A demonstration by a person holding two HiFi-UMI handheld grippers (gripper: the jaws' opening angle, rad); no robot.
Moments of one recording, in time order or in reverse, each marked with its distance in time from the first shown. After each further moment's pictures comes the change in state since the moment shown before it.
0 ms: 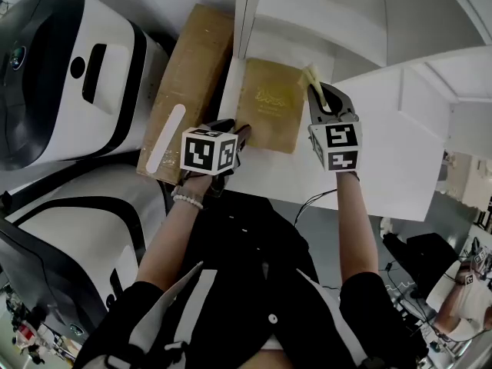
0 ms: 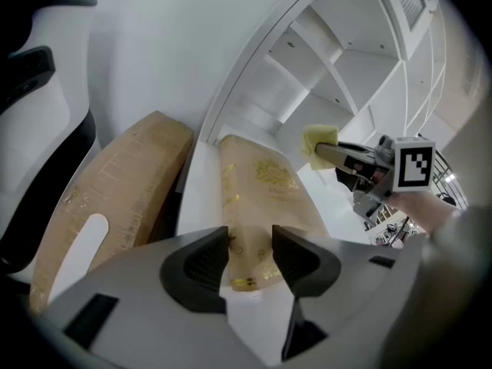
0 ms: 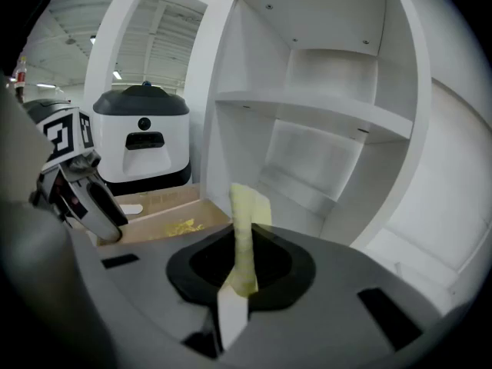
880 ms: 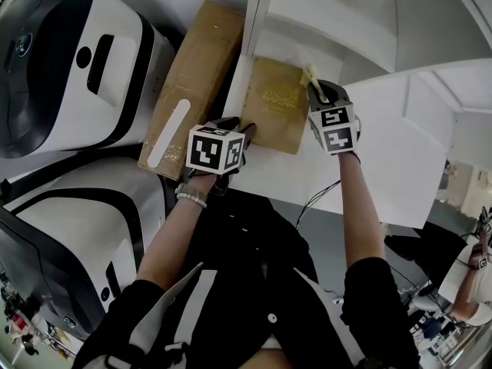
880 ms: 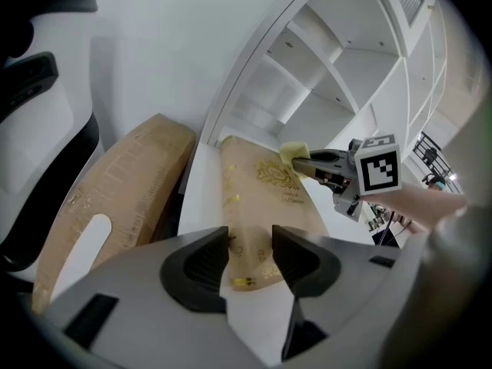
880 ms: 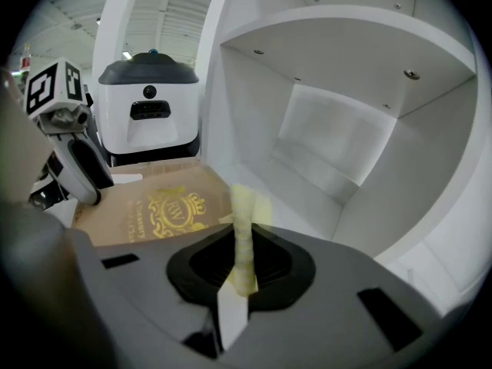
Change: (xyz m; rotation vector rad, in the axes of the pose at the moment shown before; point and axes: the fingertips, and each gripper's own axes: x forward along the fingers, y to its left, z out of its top) left arm 0.001 0.000 0.000 0.006 -0.010 0.031; right arm 0.053 0.000 -0.043 -0.091 0.146 0.078
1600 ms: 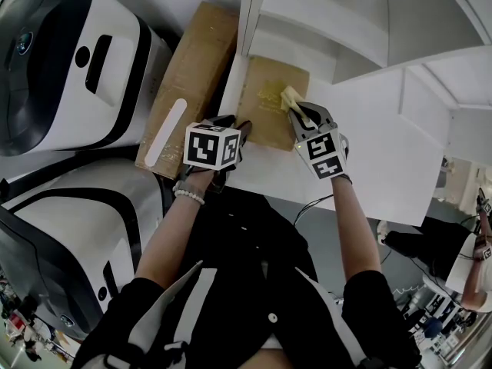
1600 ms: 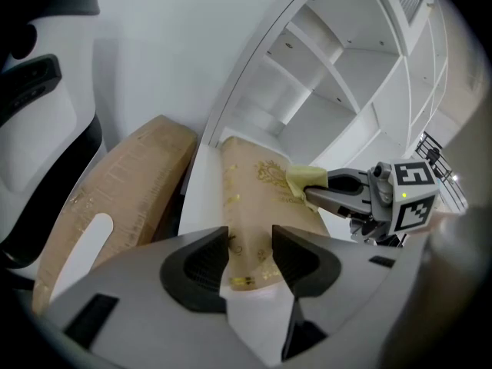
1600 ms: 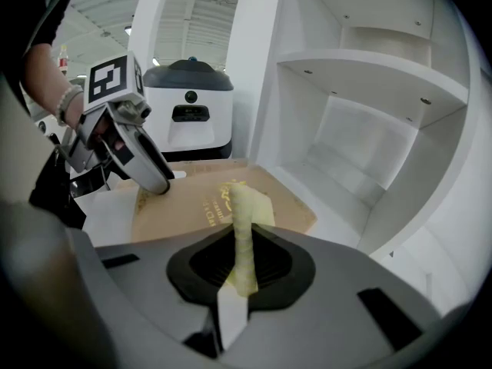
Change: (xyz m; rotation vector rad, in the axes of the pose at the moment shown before) left arm -0.001 -0.001 0.000 -0.006 -0.010 0.016; right arm -0.036 0.071 -0.016 -0.101 -0.040 0.160
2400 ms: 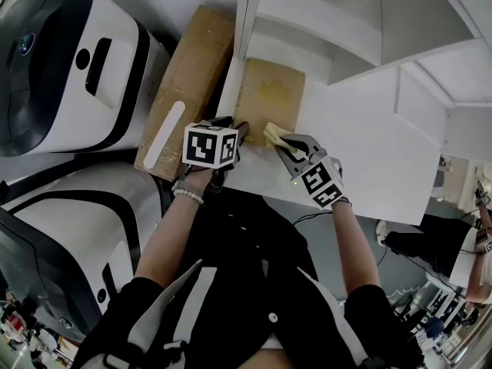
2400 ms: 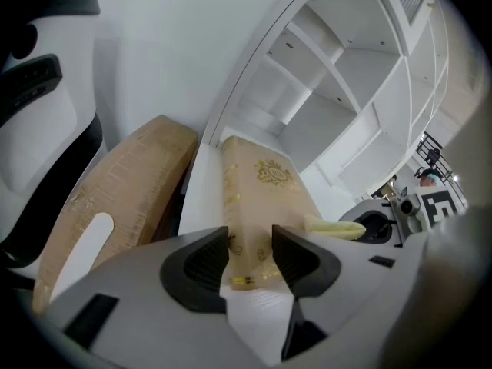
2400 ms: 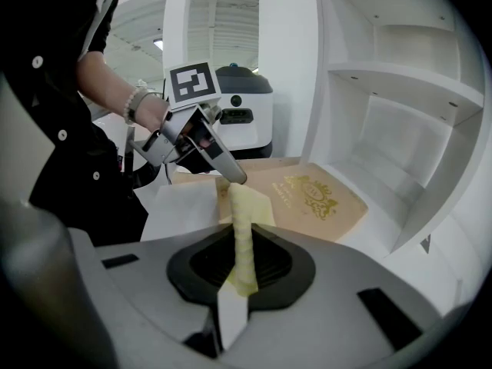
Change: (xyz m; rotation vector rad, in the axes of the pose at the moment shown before) left arm 0.001 0.000 0.000 -0.005 -0.004 -0.004; right arm -0.038 0.085 -0.019 -0.080 -0.011 0.263
